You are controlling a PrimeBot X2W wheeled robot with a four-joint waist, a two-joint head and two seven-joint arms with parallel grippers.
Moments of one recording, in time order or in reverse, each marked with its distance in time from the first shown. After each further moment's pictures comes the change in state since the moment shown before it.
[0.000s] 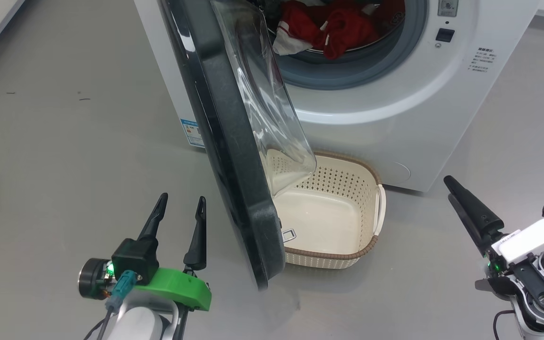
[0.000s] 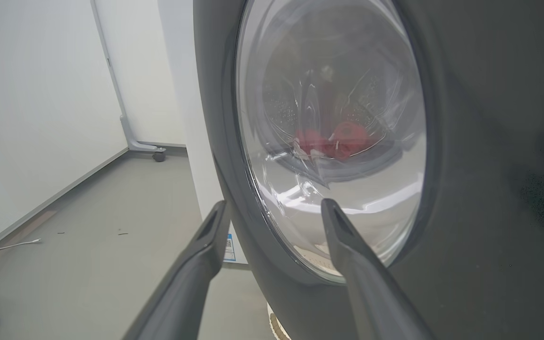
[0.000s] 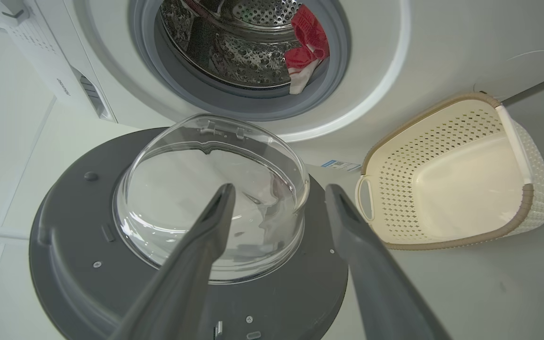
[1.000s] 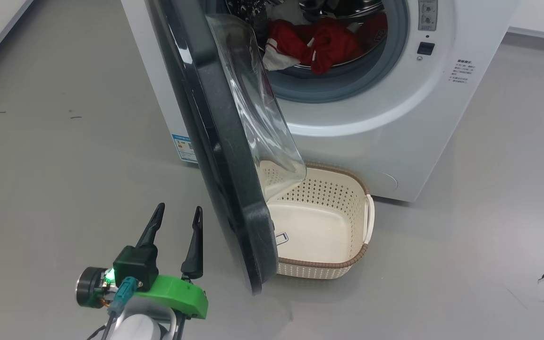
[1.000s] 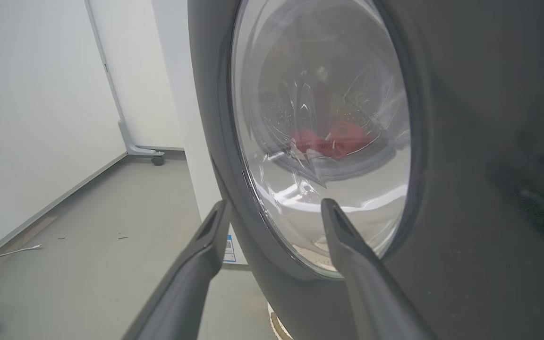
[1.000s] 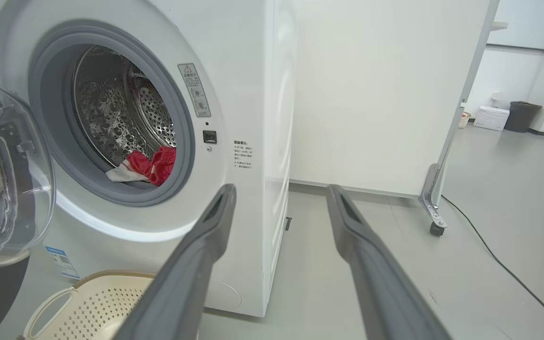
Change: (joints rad) left arm 0.019 0.002 0.012 0.030 0.026 0.000 0.000; right arm 0.163 -0.231 -0.027 0.016 -0.979 -0.116 -0.670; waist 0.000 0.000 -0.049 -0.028
